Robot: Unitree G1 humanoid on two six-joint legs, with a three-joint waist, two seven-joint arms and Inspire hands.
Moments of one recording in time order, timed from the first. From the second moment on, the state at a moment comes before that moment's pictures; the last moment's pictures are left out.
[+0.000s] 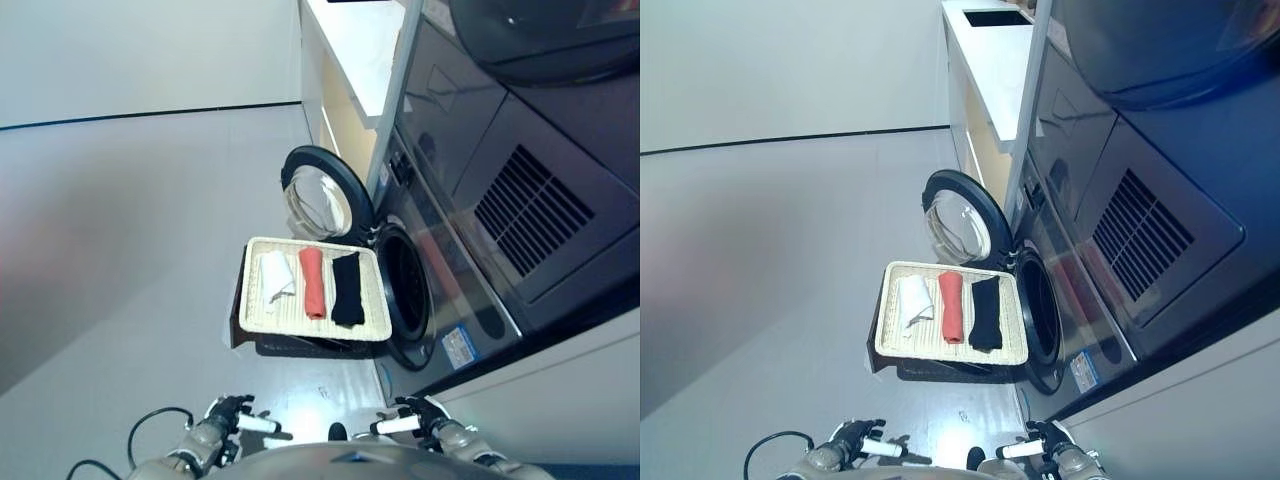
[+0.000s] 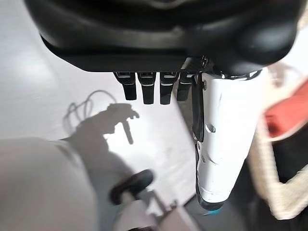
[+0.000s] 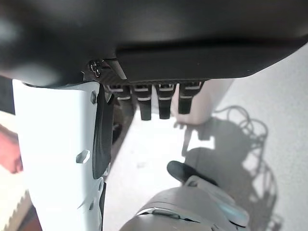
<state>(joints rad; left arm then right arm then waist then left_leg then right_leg) -0.12 0.17 -0.34 1.32 0.03 -0.10 0.00 -0.07 -0.25 0.38 1.28 0.02 -0.04 0.02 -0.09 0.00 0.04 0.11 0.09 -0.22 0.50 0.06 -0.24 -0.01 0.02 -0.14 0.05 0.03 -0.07</state>
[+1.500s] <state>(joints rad) -0.07 0.26 -0.34 1.31 0.00 -0.09 0.02 -0.09 -0.22 0.35 1.25 0.01 -0.05 0.01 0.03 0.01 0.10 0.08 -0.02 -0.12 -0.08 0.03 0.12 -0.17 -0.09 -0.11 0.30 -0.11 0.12</state>
